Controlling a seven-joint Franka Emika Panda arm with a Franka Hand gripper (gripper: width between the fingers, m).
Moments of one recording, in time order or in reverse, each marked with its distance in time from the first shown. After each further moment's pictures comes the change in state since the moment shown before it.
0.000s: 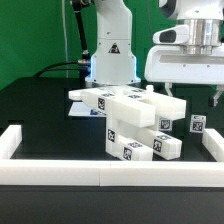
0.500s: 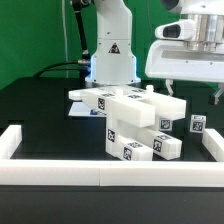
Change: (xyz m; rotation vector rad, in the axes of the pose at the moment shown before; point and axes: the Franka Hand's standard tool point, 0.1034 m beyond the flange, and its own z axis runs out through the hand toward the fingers) arm 0.020 0.005 -0.011 -0.037 -0.037 -0.066
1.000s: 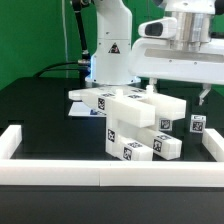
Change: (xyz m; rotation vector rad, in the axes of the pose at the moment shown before) arm 0.012 0.021 -0.002 -0.017 -0.043 0.063
